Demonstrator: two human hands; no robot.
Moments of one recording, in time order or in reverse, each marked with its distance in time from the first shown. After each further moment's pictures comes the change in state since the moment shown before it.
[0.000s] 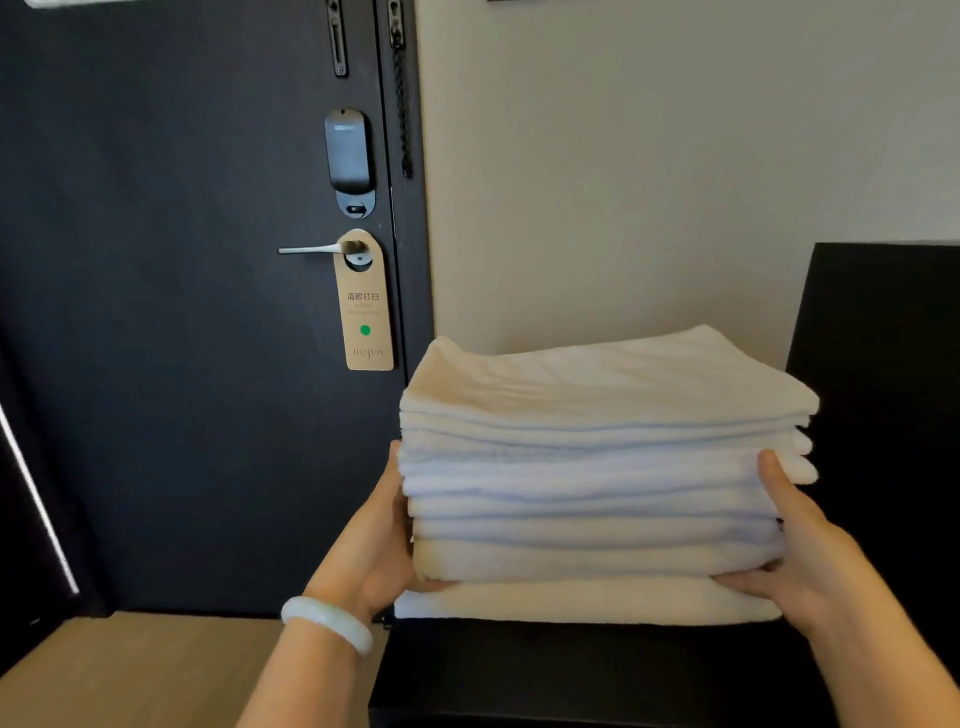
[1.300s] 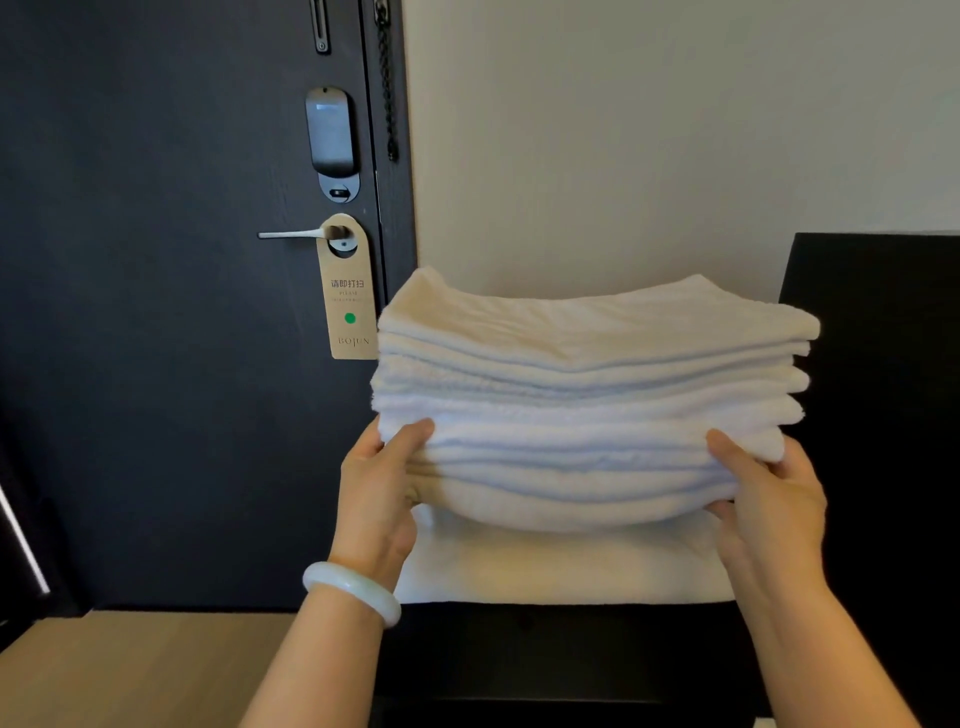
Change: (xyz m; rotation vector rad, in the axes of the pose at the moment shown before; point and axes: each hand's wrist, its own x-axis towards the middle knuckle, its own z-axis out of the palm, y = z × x) left_hand 0.001 0.009 0.025 0.059 0.172 0.547; right_hand -0.013 0.012 0.028 0.137 0.069 -0.485
